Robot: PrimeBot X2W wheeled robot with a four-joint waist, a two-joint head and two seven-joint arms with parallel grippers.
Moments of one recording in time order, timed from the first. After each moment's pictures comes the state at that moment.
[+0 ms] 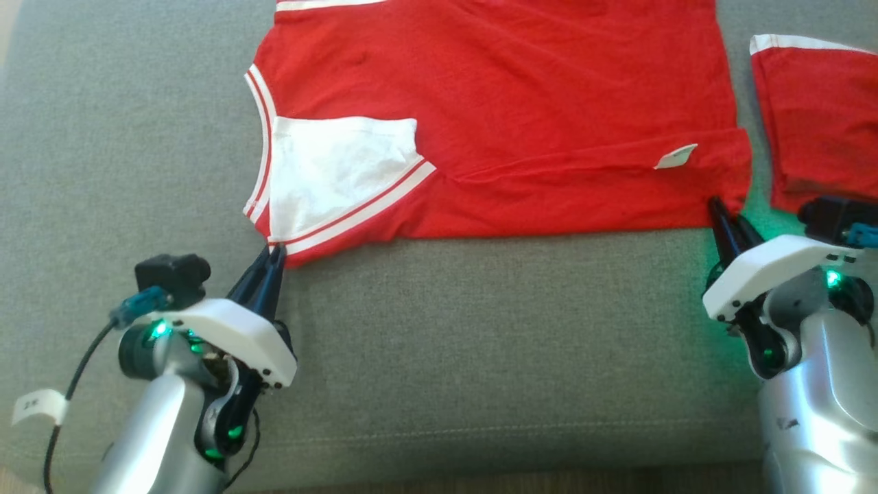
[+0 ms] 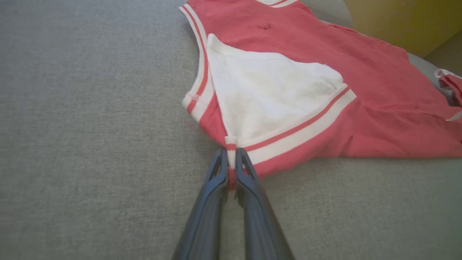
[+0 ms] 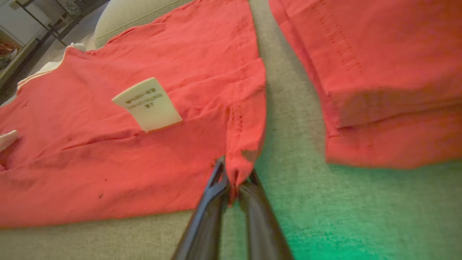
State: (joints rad) left arm -0.23 0.20 -0.31 0.25 -0.52 0.00 0.05; right arm -0.43 -0.05 -0.24 0.53 0.26 0.13 0.11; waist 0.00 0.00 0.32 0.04
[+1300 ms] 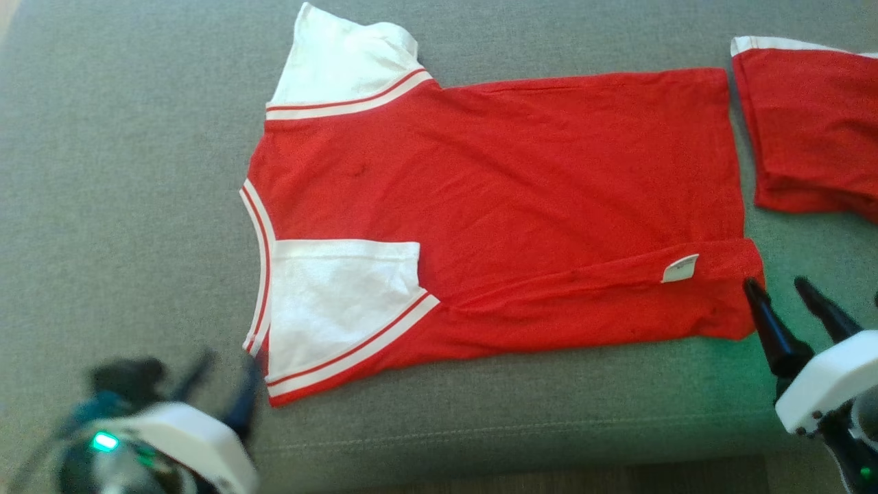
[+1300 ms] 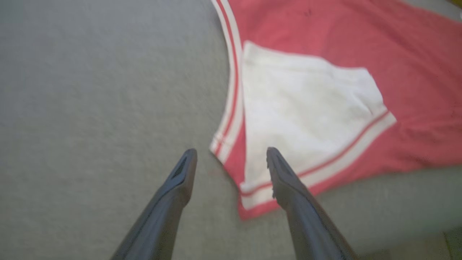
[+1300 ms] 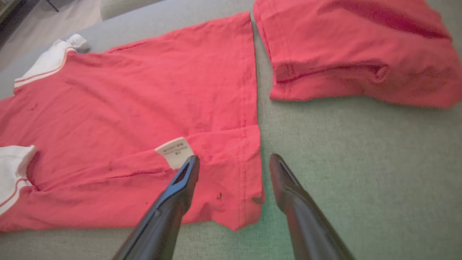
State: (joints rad) left arm 0.16 0.34 -0.28 -0.18 -0.53 0.18 0.24; right arm 0.04 -0.05 -0.30 -0.21 0.36 0.13 0.52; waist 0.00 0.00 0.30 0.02
